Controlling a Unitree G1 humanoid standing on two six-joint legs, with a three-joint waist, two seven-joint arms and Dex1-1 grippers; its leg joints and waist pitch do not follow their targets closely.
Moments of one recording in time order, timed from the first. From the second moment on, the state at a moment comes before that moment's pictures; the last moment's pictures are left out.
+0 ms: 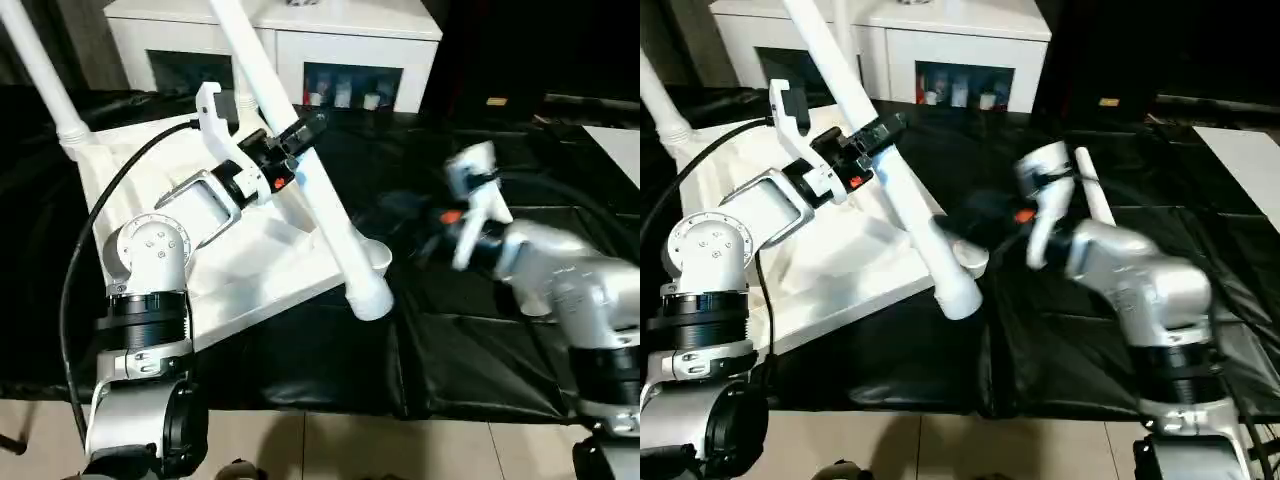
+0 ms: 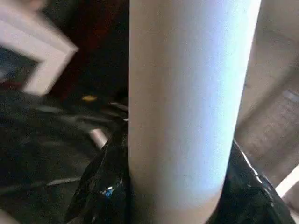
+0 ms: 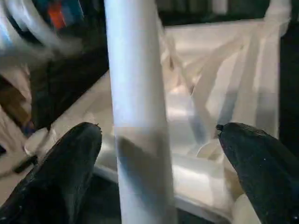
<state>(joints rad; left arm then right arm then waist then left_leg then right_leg) -0.76 0.12 0.26 0.10 -0.81 0.84 -0.36 -0.54 -0.38 0.10 -0.05 0.54 0.82 0.73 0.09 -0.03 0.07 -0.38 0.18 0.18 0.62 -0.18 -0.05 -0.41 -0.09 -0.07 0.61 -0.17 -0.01</state>
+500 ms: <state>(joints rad) -0.72 0.25 0.20 0.06 -0.91 0.83 -0.80 -0.52 -0.49 0.06 -0.11 0.69 0.91 0.94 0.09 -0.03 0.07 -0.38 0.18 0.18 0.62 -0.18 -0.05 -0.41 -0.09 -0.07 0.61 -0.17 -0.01</state>
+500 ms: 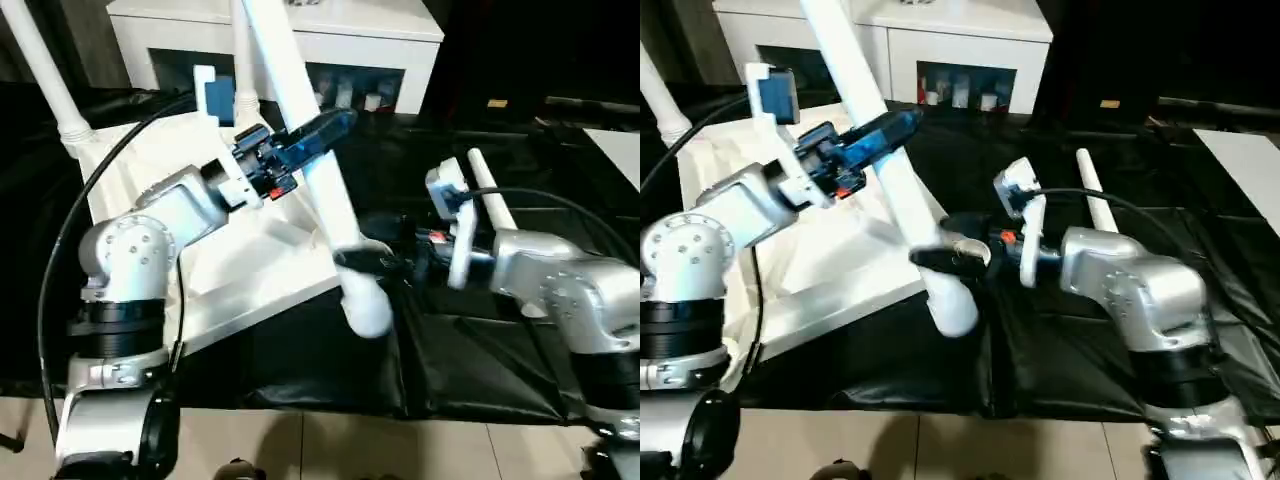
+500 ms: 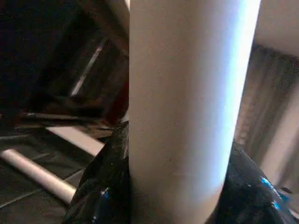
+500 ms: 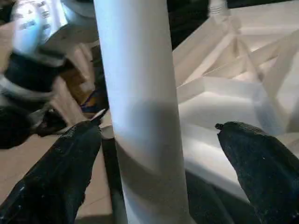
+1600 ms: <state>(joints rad) -0.77 0.32 0.04 0.06 -0.85 0.81 -1.03 -0.49 -0.54 0.26 -0.15 0.59 0.87 1.05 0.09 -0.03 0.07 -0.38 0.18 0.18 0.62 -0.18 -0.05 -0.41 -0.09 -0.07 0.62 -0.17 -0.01</state>
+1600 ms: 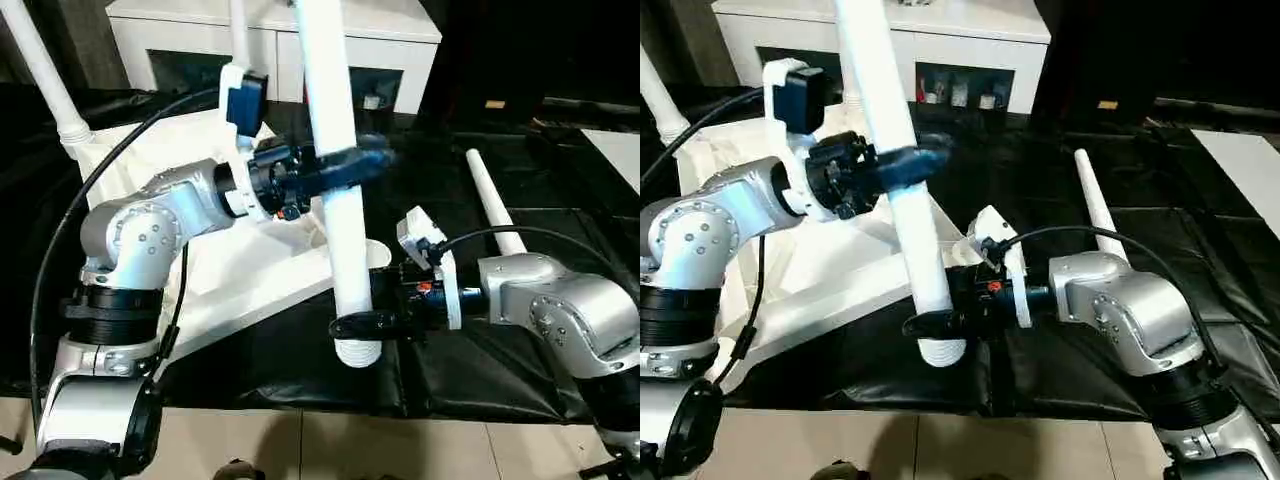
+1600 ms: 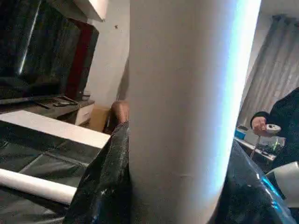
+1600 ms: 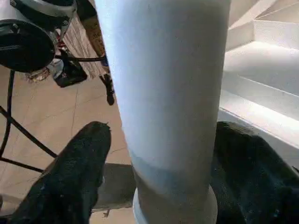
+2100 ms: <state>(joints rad) -0.77 0.31 0.03 0.06 -0.85 0.81 -1.04 -0.48 -0.53 0.28 -0.14 0.58 0.86 1.05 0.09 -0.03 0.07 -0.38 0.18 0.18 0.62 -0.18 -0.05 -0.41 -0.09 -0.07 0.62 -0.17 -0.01</state>
